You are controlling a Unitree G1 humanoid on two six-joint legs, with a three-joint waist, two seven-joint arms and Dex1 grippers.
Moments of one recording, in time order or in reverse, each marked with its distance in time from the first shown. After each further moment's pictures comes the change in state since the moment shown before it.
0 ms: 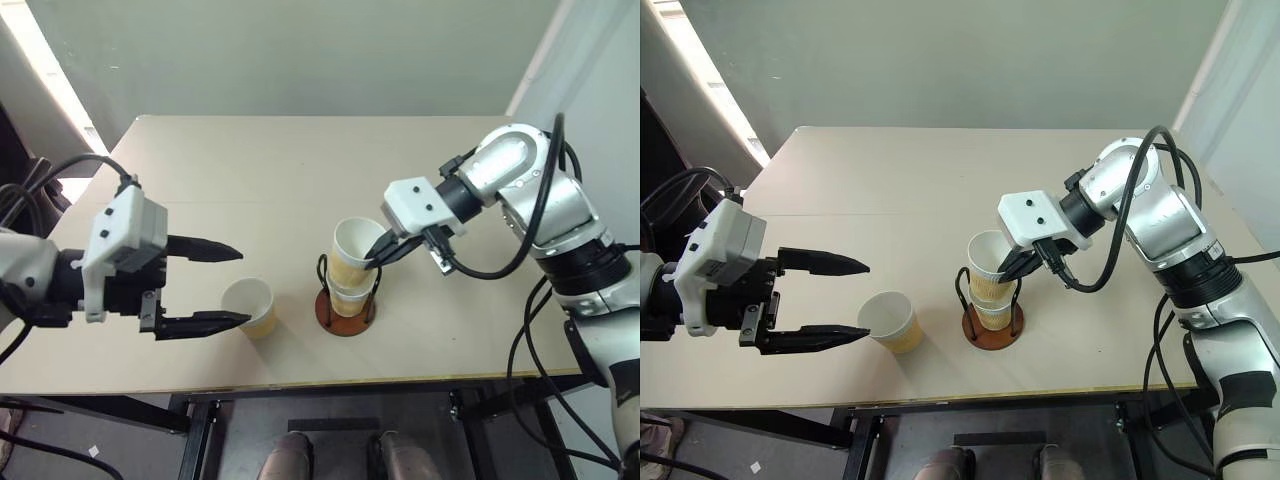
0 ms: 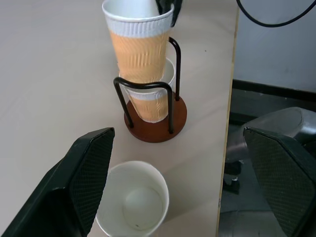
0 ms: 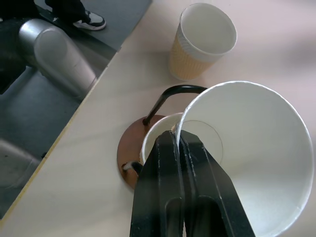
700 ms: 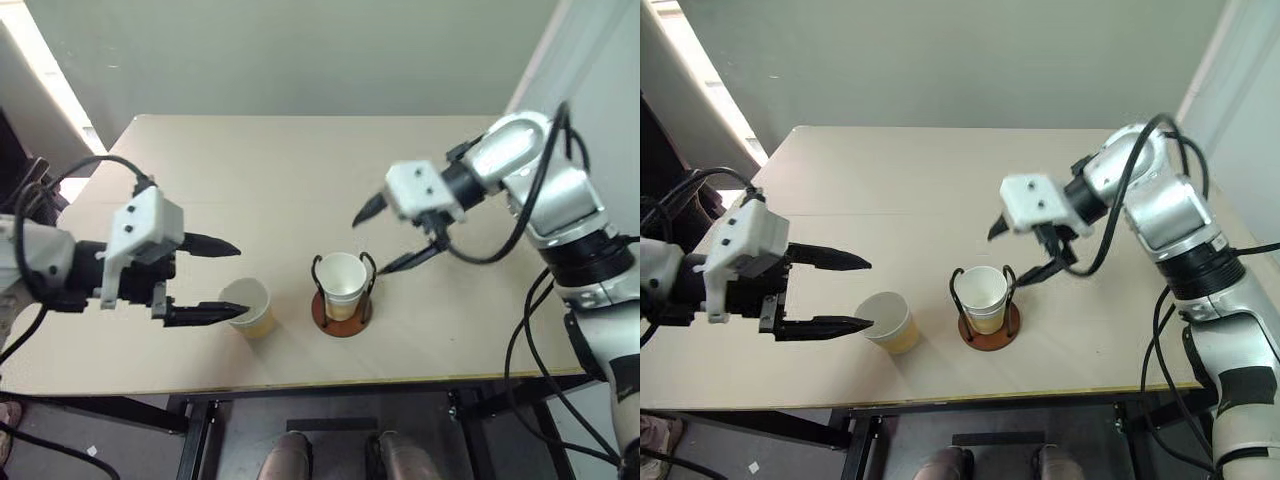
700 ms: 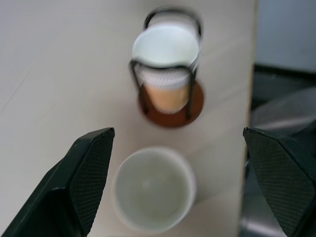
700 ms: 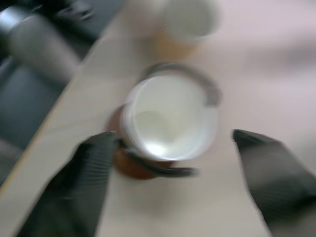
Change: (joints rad) left arm -0.097 0.075 -0.217 0.132 0.148 -0.126 -0.010; right arm -0.035 0.012 -0.114 0.062 0.013 0.095 -0.062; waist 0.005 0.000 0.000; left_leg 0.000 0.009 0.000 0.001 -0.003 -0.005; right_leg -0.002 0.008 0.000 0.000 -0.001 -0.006
